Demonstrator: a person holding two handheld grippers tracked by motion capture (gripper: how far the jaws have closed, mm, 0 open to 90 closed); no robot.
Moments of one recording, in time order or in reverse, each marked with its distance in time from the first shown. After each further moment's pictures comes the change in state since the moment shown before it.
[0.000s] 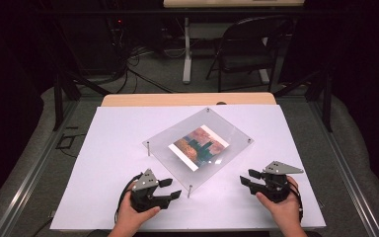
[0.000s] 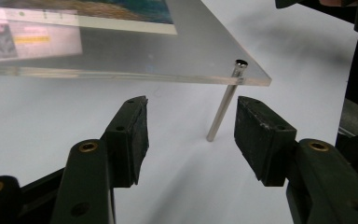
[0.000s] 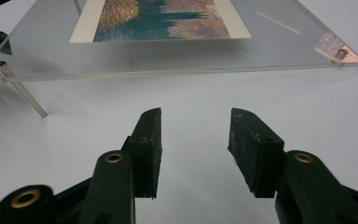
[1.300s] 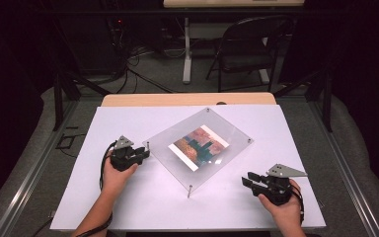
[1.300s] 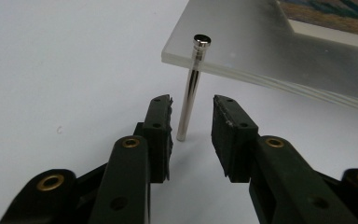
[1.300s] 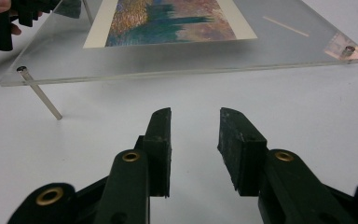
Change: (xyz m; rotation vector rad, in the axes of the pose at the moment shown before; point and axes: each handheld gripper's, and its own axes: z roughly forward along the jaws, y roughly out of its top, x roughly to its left) left arm 0.137 0.010 0.008 0.035 0.273 -0.153; right arm 0.000 -0.007 -0.006 -0.028 0.032 0.035
